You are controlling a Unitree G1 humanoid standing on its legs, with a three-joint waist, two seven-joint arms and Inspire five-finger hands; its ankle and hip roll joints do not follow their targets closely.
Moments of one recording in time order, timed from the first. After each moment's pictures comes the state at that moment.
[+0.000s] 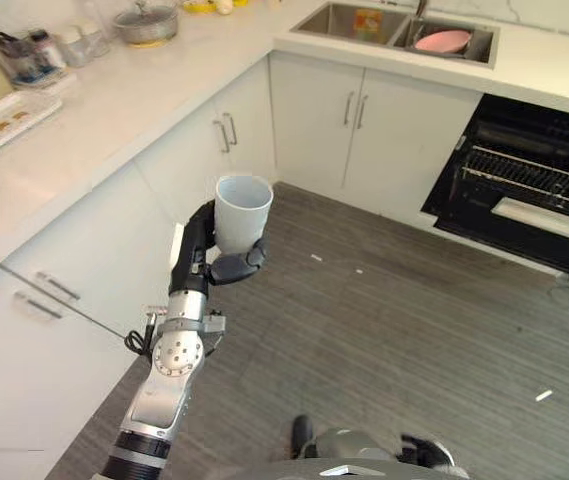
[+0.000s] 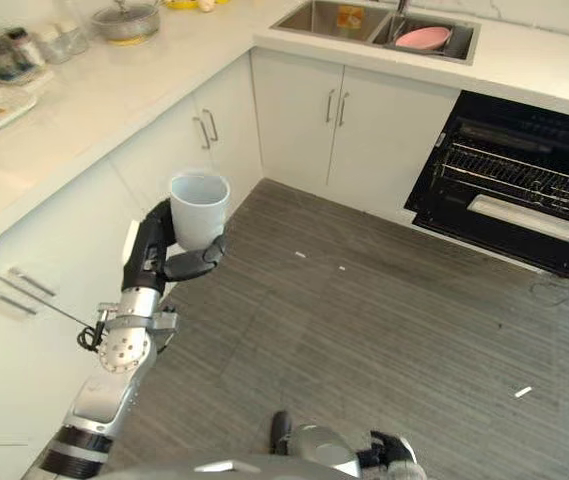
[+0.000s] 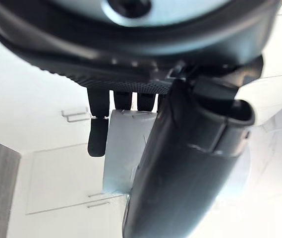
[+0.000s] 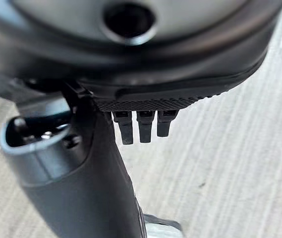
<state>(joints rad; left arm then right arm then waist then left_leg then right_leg) 0.03 0.32 -0.15 -0.15 -0.09 -0.14 0.32 0.01 -0.19 0.14 1.22 0.20 -0.06 -0.11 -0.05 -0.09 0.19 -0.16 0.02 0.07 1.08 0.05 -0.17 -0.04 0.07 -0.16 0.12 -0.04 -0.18</state>
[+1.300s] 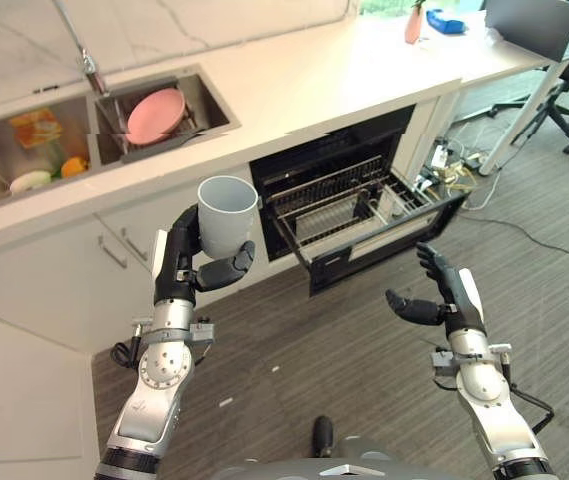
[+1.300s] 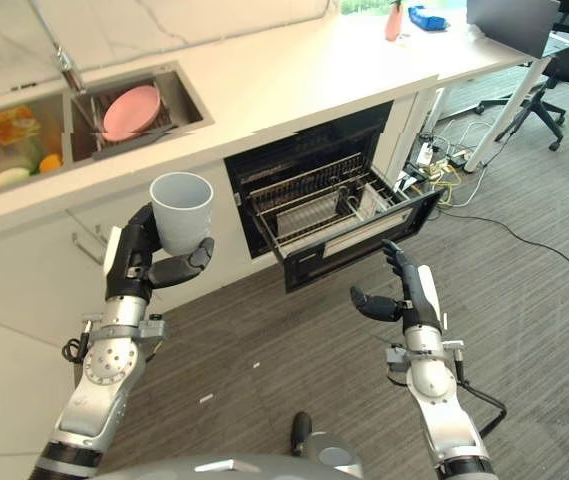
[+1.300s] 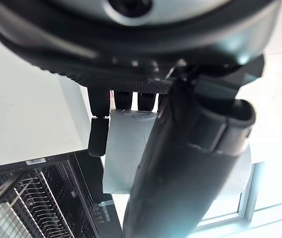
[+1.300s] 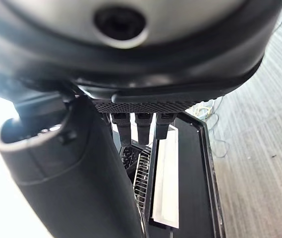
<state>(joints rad) 0.10 0.33 -0.11 -0.17 -0.10 -0.14 0.33 0.13 -0.37 0.06 0.07 0.02 -0.12 -0.22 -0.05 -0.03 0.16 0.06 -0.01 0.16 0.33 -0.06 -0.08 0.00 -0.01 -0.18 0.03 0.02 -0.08</state>
